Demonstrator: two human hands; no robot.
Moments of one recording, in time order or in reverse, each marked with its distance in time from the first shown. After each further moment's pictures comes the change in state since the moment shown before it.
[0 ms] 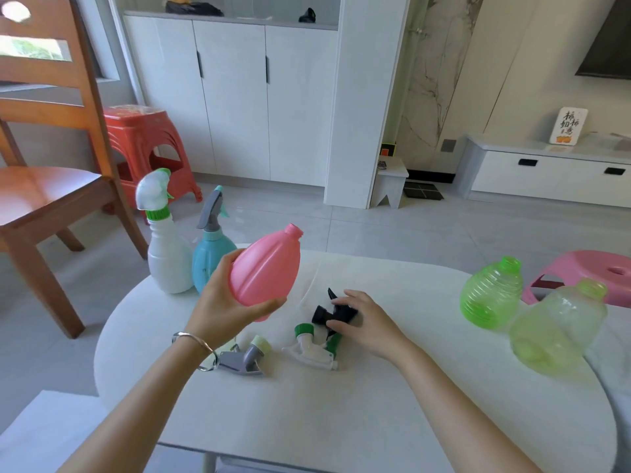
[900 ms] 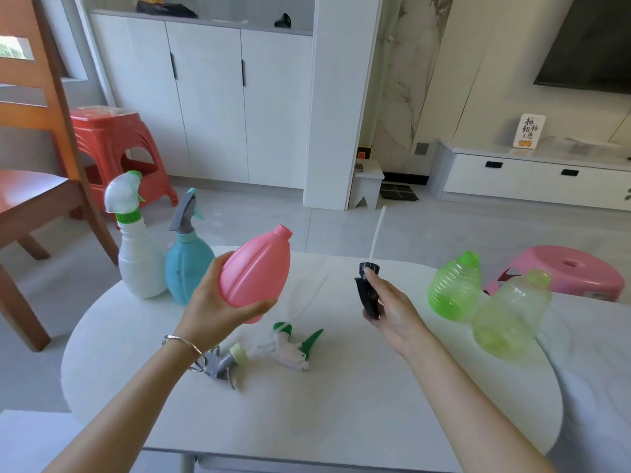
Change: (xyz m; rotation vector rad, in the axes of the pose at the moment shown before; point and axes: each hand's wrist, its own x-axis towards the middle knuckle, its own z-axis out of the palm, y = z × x) left_hand -0.005 0.012 0.017 -0.001 -0.028 -0.003; right_hand -0.033 -0.009 -0.056 1.004 0.301 0.331
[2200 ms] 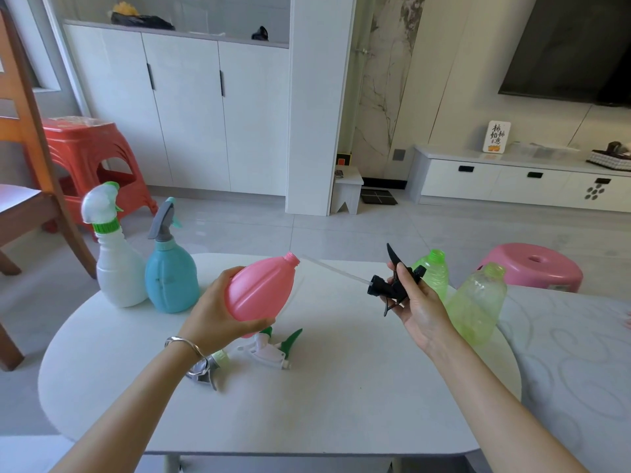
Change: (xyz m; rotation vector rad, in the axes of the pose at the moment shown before) left_hand 0.000 0.001 0.022 0.195 -0.165 0.051; right_hand -0.026 -0.027 -0.057 0.232 0.048 -0.238
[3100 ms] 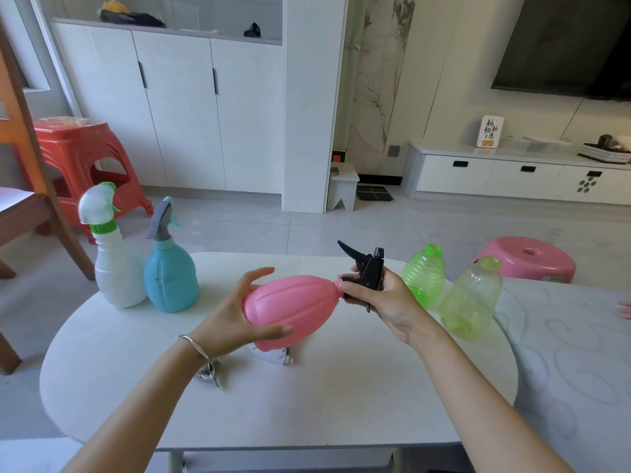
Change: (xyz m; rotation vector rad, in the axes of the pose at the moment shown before) left_hand -0.010 0.029 0.000 -0.295 -0.286 -0.019; right_hand -0.020 0.001 0.039 -0.273 -0.310 -0.013
